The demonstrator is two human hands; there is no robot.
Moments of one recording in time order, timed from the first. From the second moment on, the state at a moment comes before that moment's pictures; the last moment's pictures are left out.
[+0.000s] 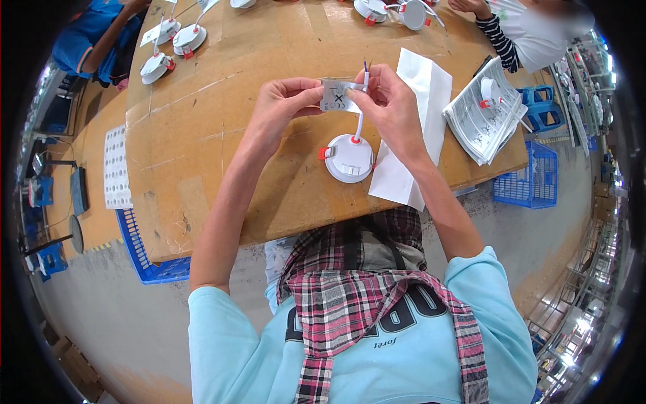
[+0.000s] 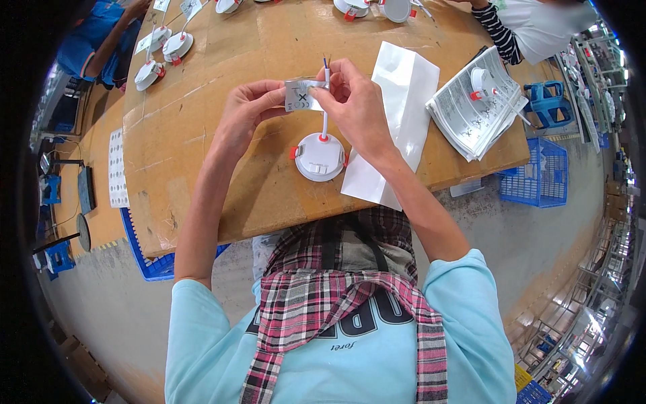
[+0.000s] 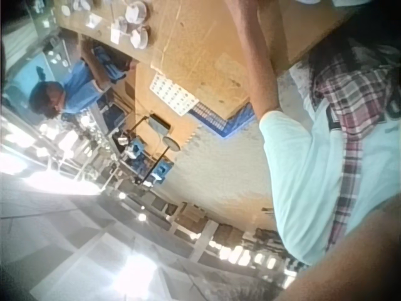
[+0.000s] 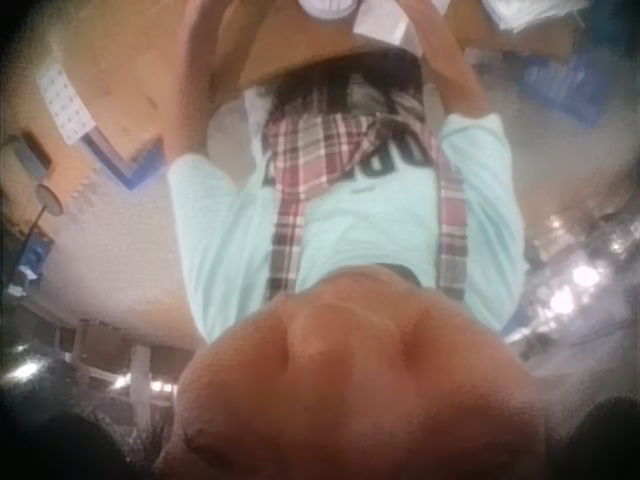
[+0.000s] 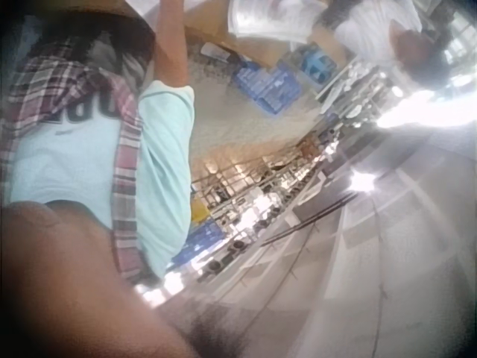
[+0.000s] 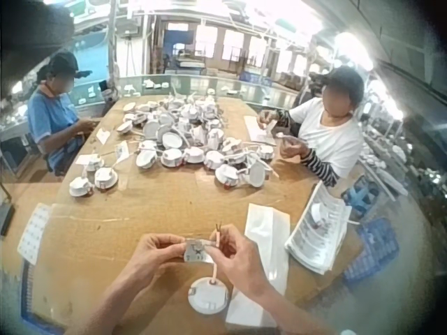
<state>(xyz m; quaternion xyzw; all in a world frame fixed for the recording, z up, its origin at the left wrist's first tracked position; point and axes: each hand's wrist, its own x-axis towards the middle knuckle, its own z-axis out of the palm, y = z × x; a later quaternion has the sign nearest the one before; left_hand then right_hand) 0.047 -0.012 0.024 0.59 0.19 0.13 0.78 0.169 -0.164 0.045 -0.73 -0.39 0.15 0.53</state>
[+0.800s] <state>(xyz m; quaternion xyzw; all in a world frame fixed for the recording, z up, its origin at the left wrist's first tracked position) 0.048 -0.011 0.027 0.57 0.20 0.13 0.79 0.166 -0.163 0.045 -0.73 -0.37 0.16 0.56</state>
